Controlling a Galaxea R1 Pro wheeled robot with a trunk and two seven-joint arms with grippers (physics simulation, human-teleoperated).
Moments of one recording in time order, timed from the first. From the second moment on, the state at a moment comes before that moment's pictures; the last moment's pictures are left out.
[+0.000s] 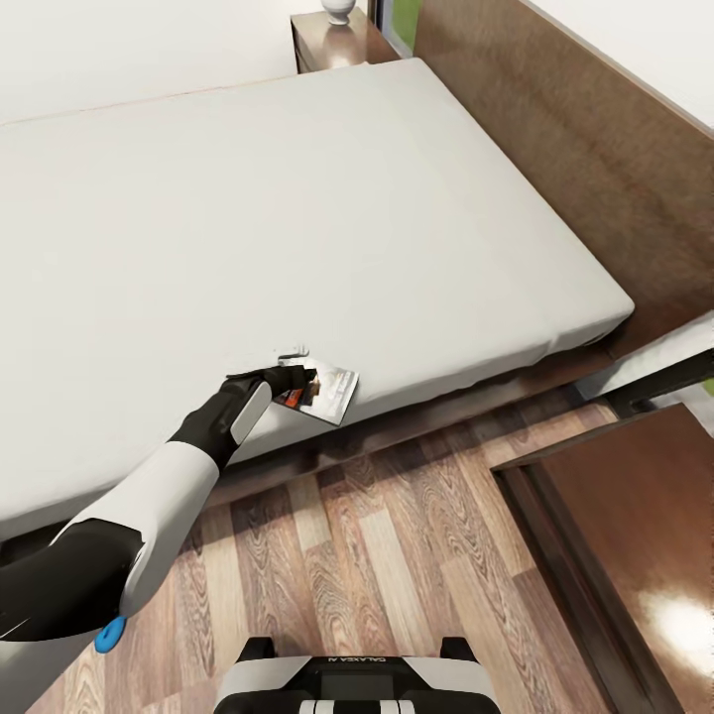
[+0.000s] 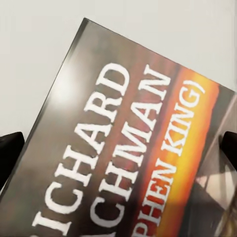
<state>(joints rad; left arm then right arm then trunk) -1.18 -0.05 -0.24 -0.59 0.38 0.41 0.07 0.26 -0.06 0.08 0.03 0.35 0.08 0.22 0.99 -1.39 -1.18</state>
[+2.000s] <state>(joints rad) -1.18 -0.04 -0.25 -0.75 0.39 0.42 0.12 0.26 -0.06 0.08 0.02 0.35 0.08 0.22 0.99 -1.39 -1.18</state>
